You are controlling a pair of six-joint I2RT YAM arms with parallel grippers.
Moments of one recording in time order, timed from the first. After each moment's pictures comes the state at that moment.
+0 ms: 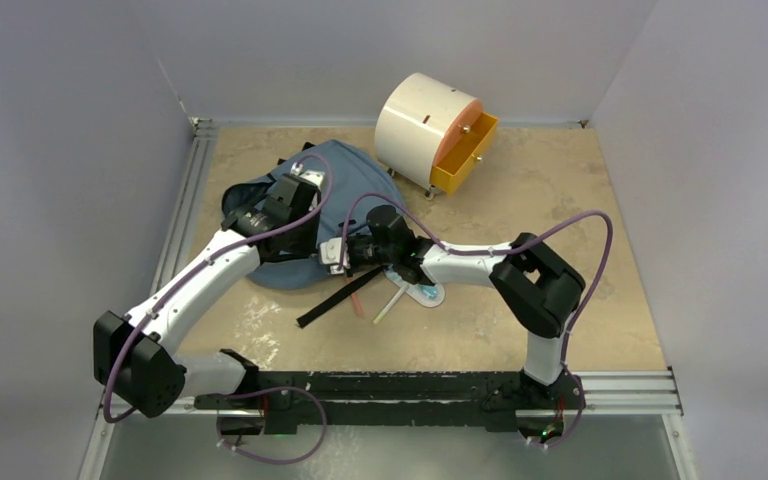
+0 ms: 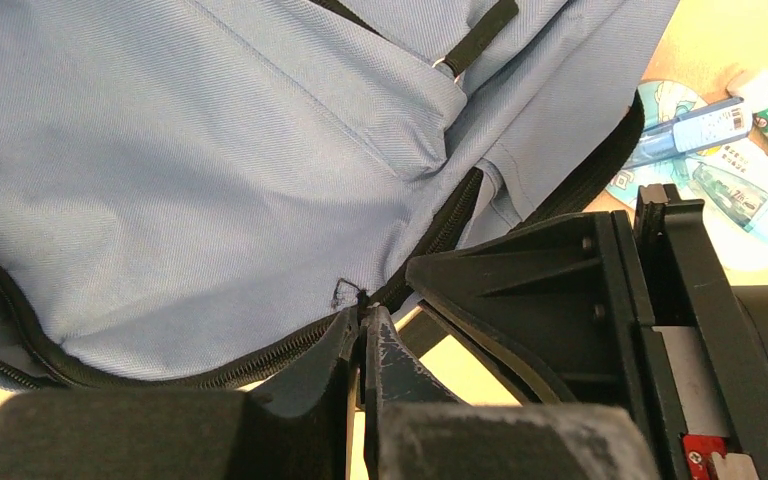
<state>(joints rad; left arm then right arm) -0.51 1.27 1.11 -0.79 -0.16 -0.29 0.89 1.86 1.08 0.39 -0.60 -0.76</state>
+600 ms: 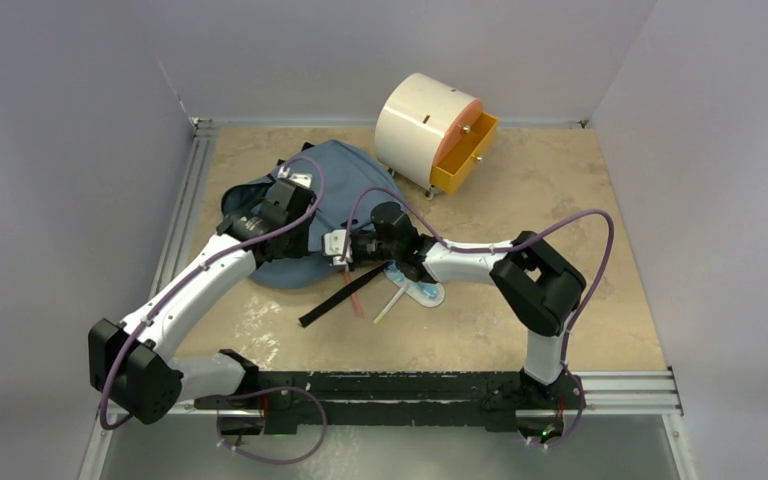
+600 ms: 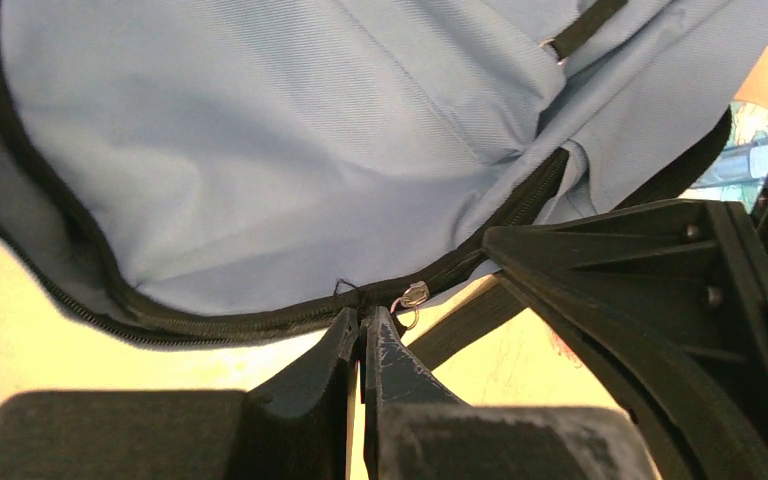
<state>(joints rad) -0.51 1.25 1.10 -0.83 -0.28 -0.35 0.86 1.87 1.07 0.42 -0.60 -0.70</state>
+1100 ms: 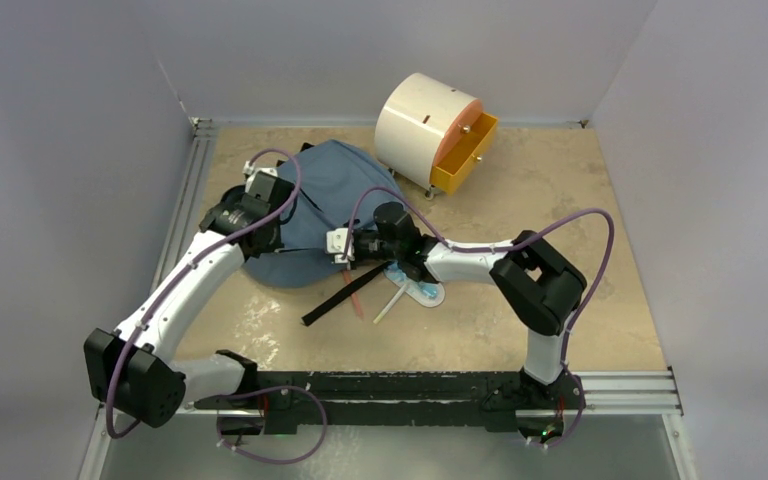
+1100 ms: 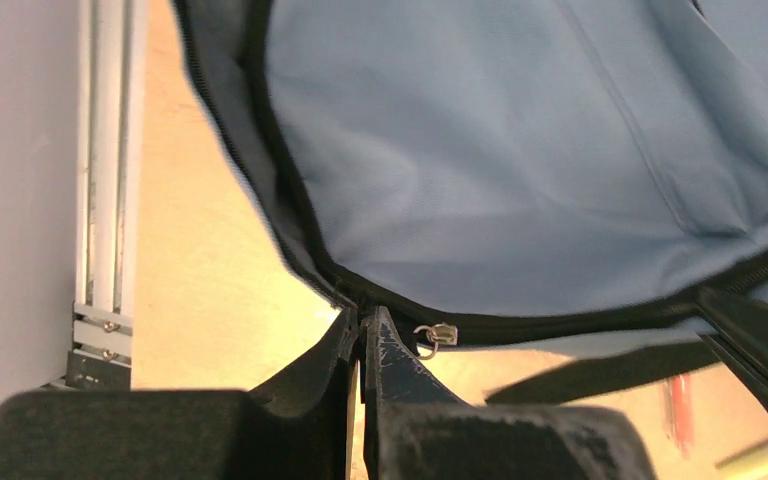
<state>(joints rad) -0.41 1.22 1.12 -0.95 -0.49 -0.38 0.85 1.87 1.05 0.45 -0.58 -0.69</state>
